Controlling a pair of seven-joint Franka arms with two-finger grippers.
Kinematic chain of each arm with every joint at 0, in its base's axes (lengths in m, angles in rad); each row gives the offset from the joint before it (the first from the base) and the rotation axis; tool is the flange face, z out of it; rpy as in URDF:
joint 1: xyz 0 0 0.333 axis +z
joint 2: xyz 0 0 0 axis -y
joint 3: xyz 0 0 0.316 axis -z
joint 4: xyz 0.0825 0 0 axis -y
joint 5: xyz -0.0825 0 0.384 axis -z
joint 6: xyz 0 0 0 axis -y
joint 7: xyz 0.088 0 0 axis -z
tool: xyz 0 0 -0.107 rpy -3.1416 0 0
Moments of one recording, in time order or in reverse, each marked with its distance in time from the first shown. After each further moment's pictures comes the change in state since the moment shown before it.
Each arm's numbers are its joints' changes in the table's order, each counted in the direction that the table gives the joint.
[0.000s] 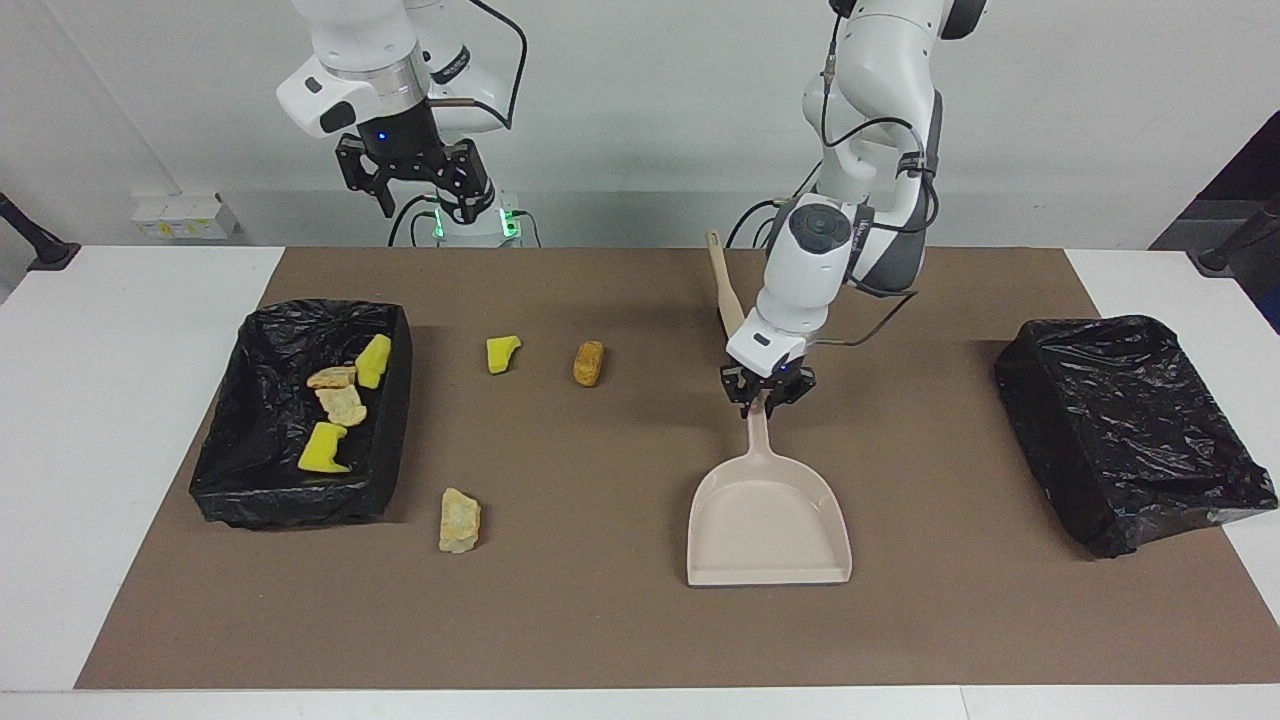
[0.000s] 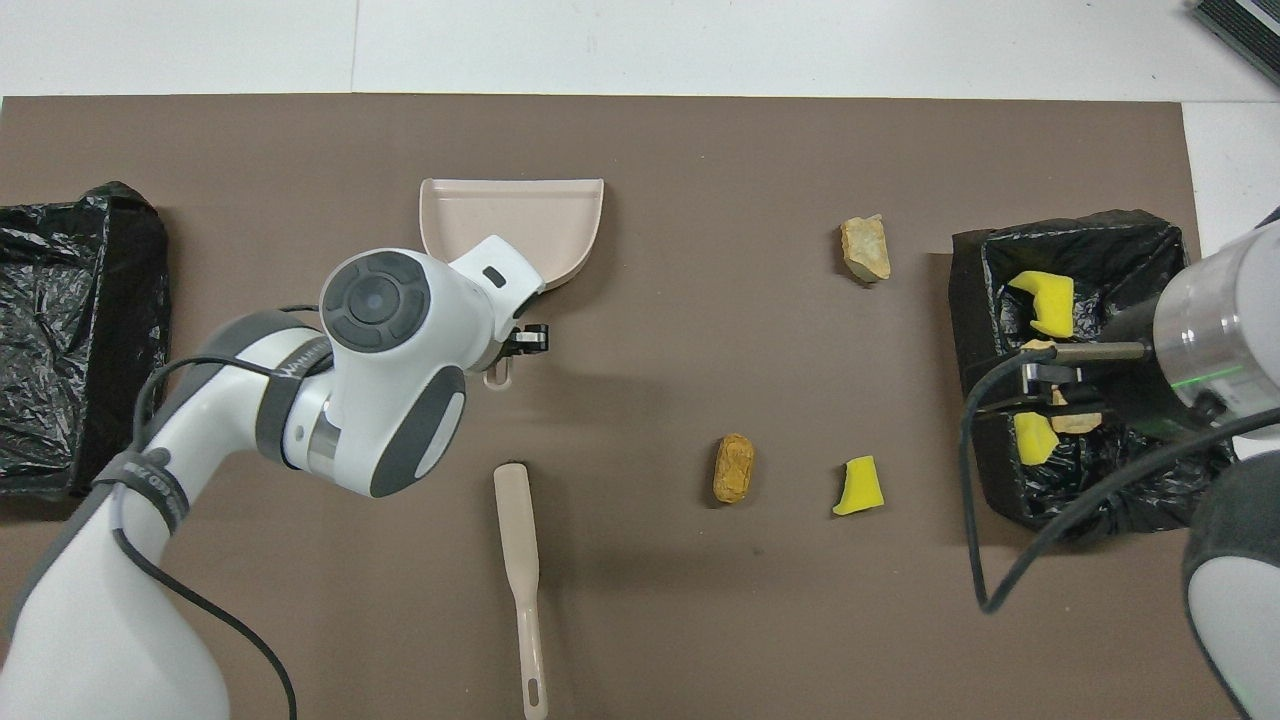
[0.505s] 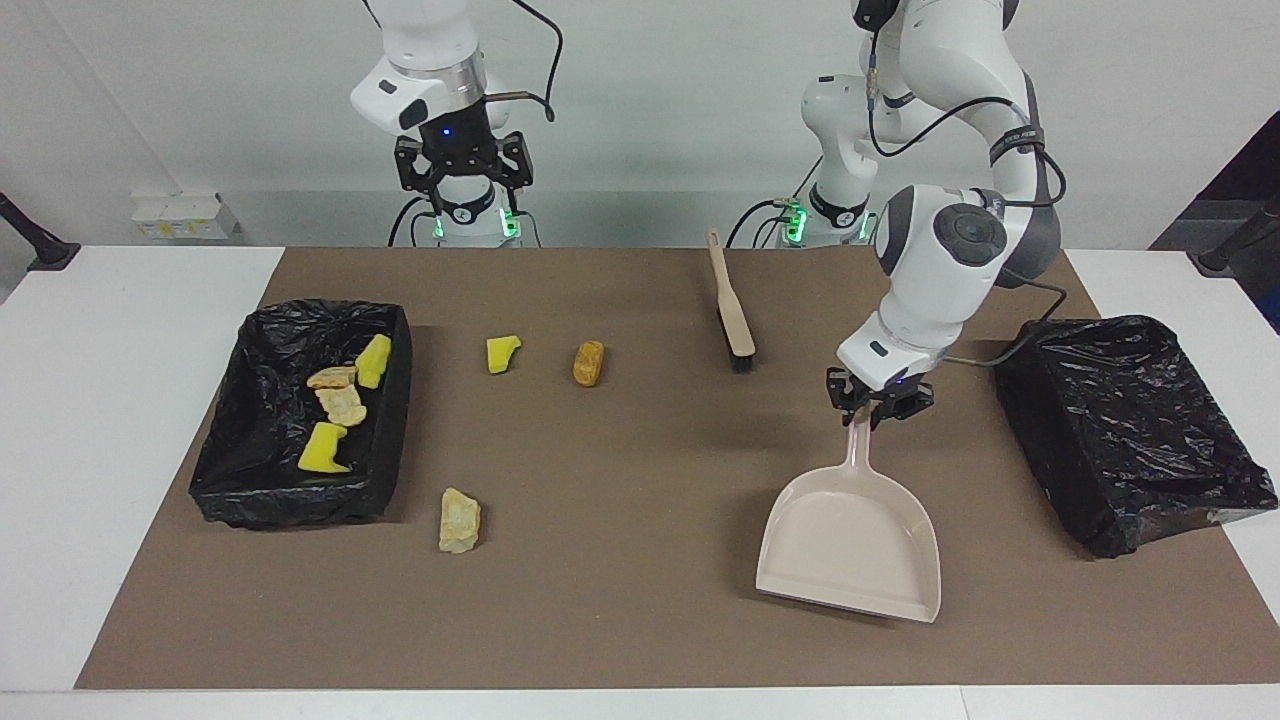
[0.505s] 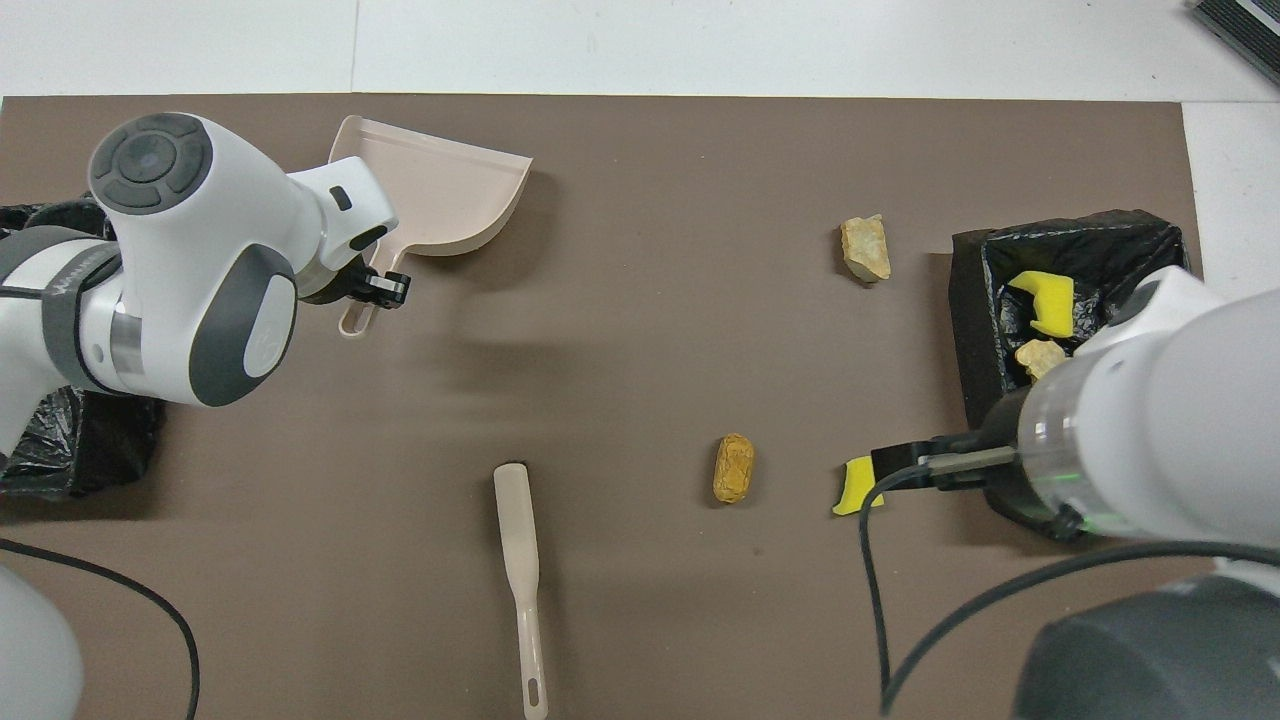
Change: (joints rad) left arm 0.193 -0.022 -0.008 0.156 -0.033 -0.211 0.472; right arm -0.003 0.120 -0.135 -0.213 -0.017 0.123 -0.042
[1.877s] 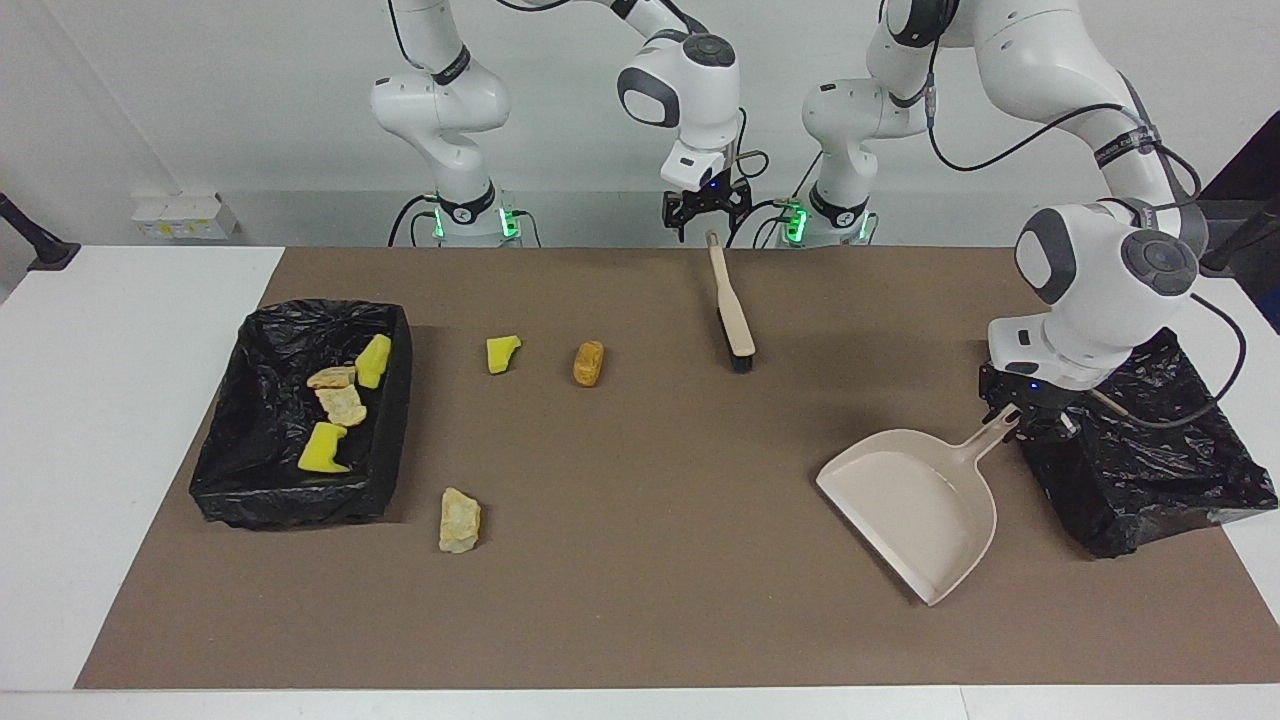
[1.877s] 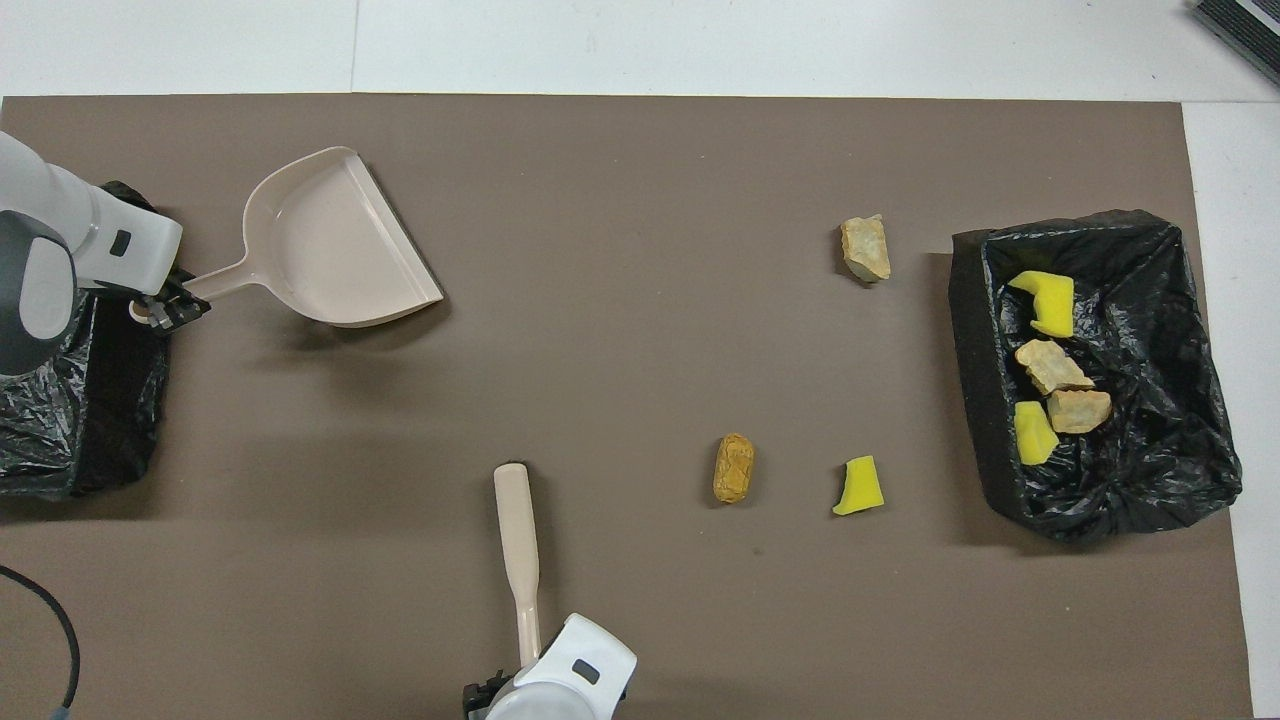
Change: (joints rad) left arm 0.288 -0.024 -0.002 0.007 -0.031 -0.027 1.060; right arm 0.072 -0.238 -0.660 -0.439 0.071 0.749 0.698
